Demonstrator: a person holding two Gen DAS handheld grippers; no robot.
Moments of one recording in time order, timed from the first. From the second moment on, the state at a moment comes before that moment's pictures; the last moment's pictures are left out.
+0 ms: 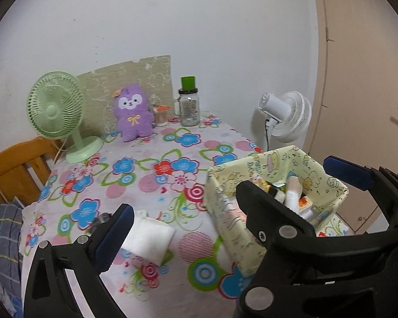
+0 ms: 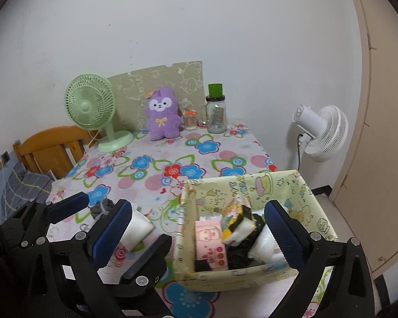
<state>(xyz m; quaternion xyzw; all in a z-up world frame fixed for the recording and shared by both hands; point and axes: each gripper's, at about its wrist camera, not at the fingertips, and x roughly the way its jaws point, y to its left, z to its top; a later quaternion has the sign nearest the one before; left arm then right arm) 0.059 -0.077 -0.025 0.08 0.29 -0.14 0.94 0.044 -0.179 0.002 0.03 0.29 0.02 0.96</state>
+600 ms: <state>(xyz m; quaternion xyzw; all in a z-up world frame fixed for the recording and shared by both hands) 0.050 -0.023 -0.021 0.06 0.29 -0.11 0.95 0.041 -0.128 0.005 0.02 0.29 0.05 0.95</state>
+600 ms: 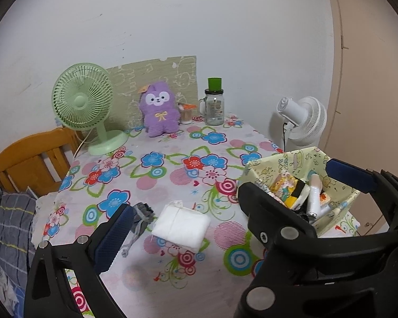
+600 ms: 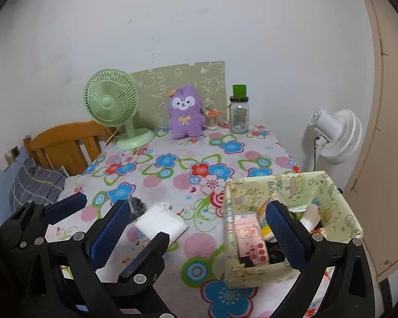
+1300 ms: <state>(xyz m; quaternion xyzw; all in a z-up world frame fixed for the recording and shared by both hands) 0.079 0.037 -0.062 0.04 0.32 -0.07 0.94 0.067 -0.068 -0.032 -0.02 0.31 0.06 0.95</state>
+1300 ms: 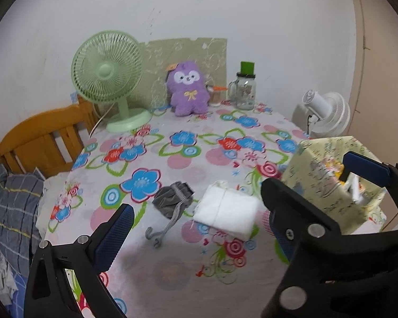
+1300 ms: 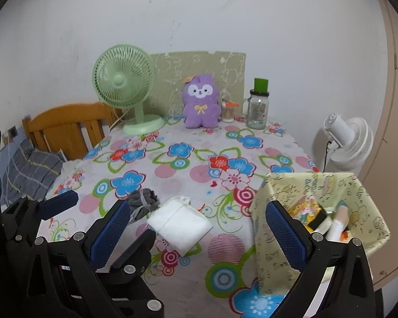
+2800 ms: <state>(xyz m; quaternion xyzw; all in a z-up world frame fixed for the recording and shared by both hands) 0.145 0.068 -0.155 0.04 0.43 -0.07 0.90 0.169 -0.028 -0.148 -0.06 0.45 0.08 0.89</state>
